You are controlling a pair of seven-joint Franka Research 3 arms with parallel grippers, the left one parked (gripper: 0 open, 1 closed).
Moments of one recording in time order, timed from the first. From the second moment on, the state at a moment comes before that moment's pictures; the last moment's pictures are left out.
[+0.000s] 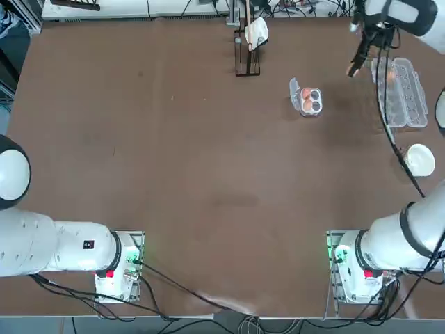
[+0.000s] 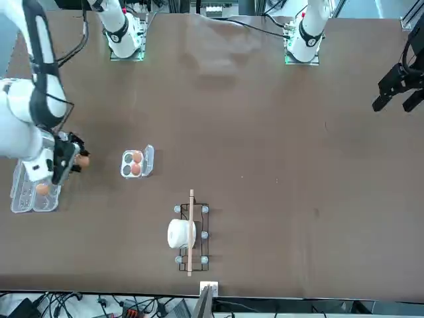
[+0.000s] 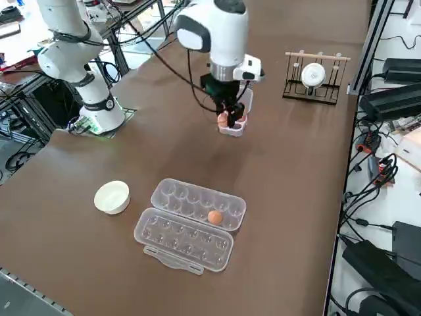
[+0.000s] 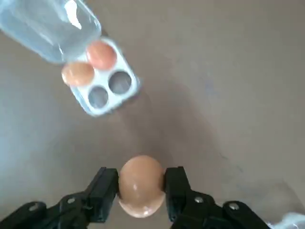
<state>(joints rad) -0.04 0.33 0.01 -1.81 0.06 2.00 -1.05</state>
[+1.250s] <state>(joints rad) 0.17 0.36 0.01 -1.96 0.02 2.17 -0.59</state>
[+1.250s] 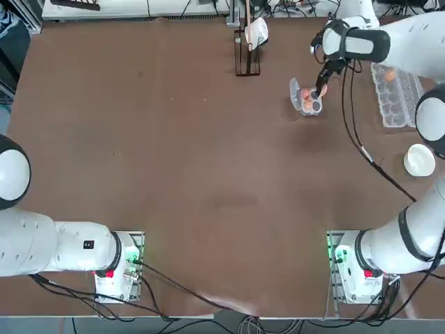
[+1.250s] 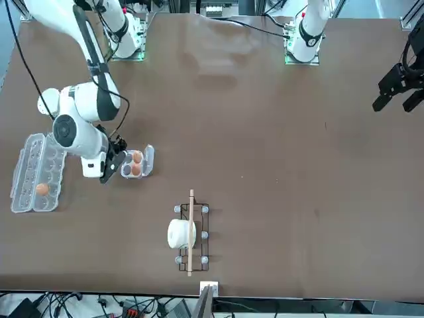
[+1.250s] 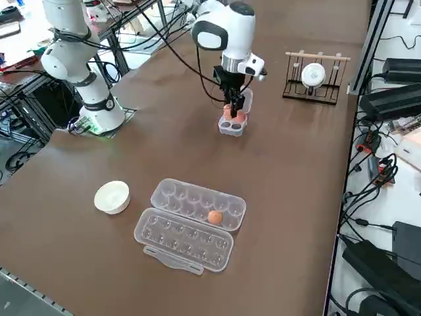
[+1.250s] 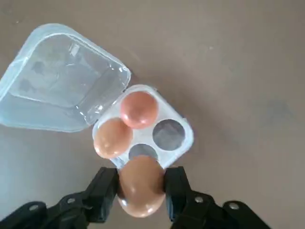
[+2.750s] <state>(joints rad) 0.18 0.35 0.01 -2.09 0.02 2.33 -0.57</state>
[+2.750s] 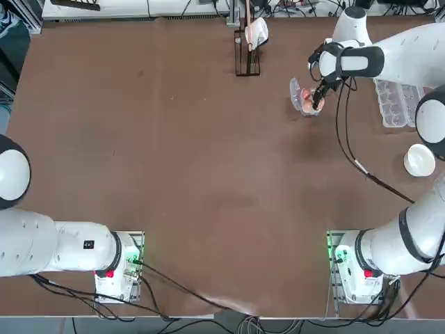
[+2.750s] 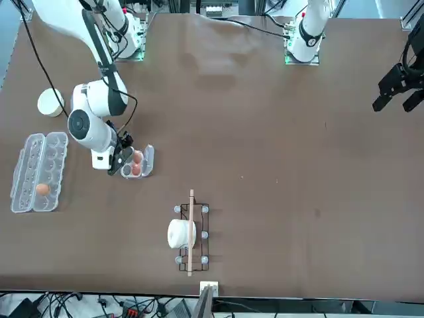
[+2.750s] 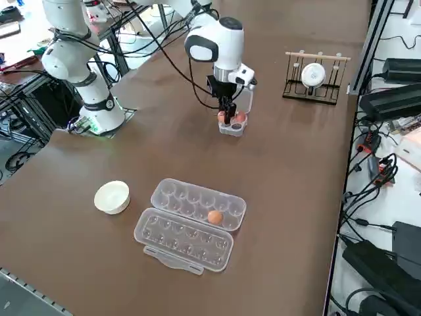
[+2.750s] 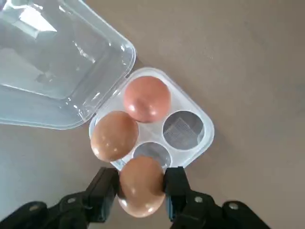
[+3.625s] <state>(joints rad) 0.18 0.35 0.00 -2.10 0.02 2.35 -0.57</state>
